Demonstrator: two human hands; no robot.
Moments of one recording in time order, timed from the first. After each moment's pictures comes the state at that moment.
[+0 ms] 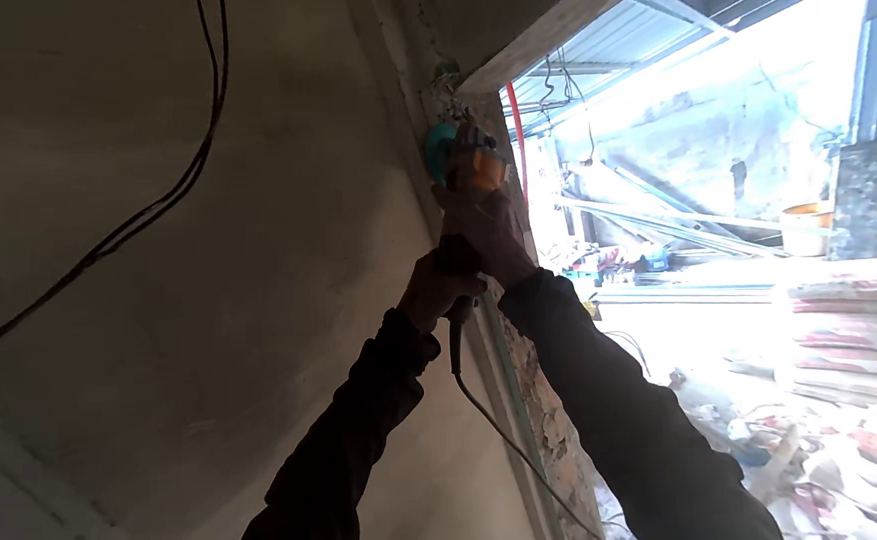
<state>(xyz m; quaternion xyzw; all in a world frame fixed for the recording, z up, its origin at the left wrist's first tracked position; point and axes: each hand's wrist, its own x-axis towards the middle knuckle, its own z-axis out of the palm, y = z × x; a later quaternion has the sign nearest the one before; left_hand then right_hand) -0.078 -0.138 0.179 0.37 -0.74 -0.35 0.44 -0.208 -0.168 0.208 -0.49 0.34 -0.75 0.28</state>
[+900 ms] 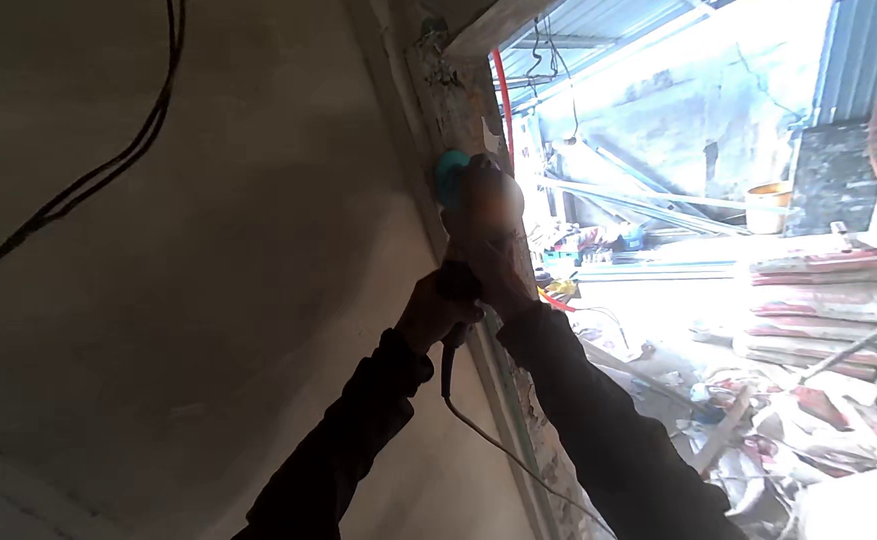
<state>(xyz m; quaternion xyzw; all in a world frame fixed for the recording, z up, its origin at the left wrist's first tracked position) -0.058 -0.136 0.124 0.39 -0.75 -0.38 0.37 -0.193 -0.155 0.134 -0.43 0.37 -0.75 0.35</state>
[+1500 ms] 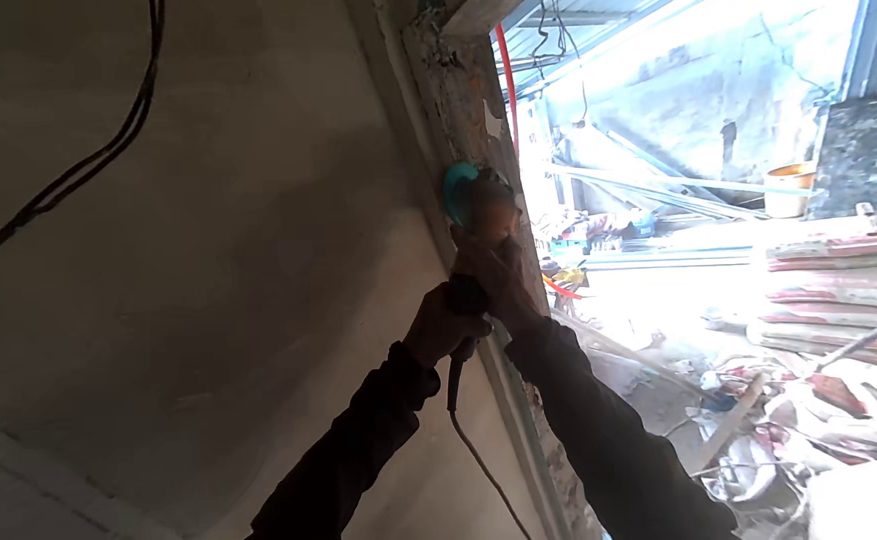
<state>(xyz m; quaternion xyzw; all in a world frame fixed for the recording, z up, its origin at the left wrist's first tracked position) -0.058 -0.125 0.099 0.43 -0.74 -0.39 0.35 -0.190 -0.123 0.076 -0.45 0.38 -0.72 0.37</state>
